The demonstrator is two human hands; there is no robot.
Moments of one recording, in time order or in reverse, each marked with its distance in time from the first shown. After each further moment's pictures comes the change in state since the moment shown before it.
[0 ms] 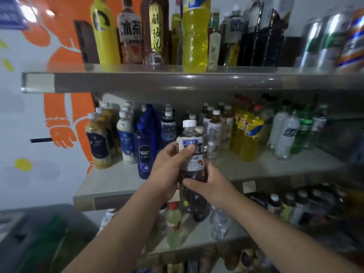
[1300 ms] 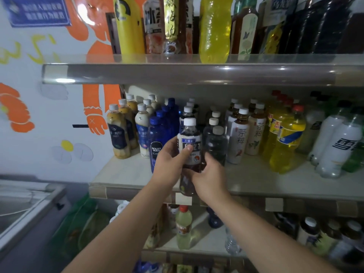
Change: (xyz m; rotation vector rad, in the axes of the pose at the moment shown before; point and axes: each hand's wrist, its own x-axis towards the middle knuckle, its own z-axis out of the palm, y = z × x) left_hand 0.045 -0.034 -0.023 0.350 0.341 0.229; right_hand 0.072 0.037 0.027 -0.018 0.211 -0.133
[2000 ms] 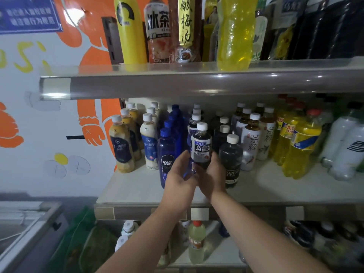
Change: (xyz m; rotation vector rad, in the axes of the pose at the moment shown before) left_hand 0.014 -0.028 -0.028 0.086 -0.017 0.015; right_hand 0.059 0.021 0.061 0.051 0.184 0.126
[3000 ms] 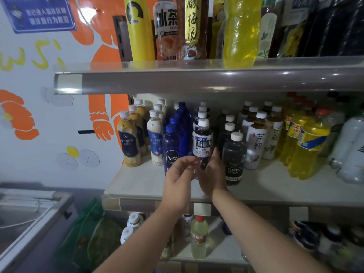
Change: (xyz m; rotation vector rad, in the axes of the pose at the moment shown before) left_hand -0.010 0.000 -0.002 -0.214 0.082 -0.012; right_hand -0.006 -0.007 -0.001 -0.181 -0.076 -0.103
